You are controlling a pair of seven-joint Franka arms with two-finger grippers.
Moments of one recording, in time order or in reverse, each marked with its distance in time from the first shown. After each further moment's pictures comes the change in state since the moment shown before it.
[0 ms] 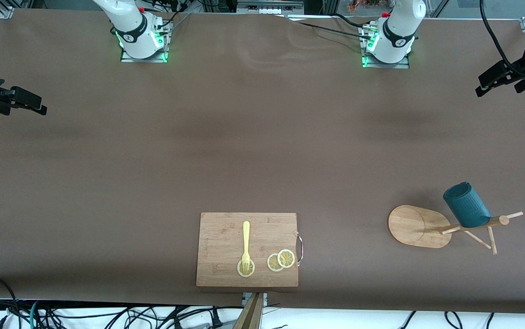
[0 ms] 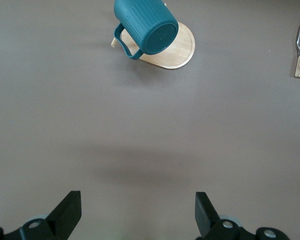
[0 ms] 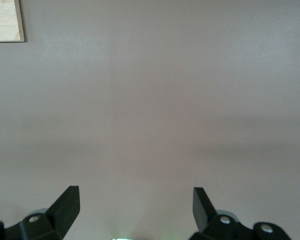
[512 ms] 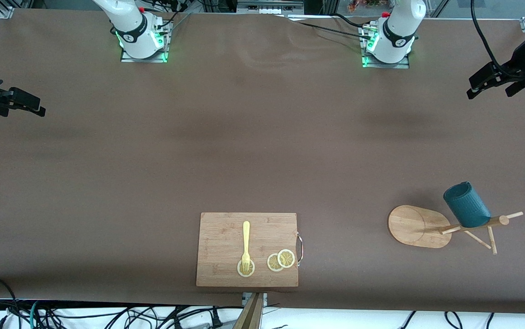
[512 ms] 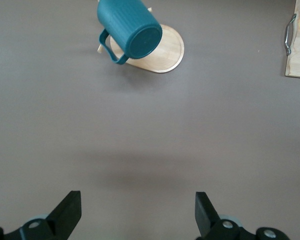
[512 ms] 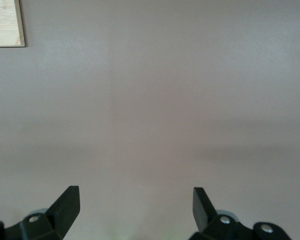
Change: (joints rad) left arm -0.095 0.010 0.053 -0.018 0.000 0.051 0.000; right arm 0.000 0.001 -0.002 0.001 -0.001 0.016 0.000
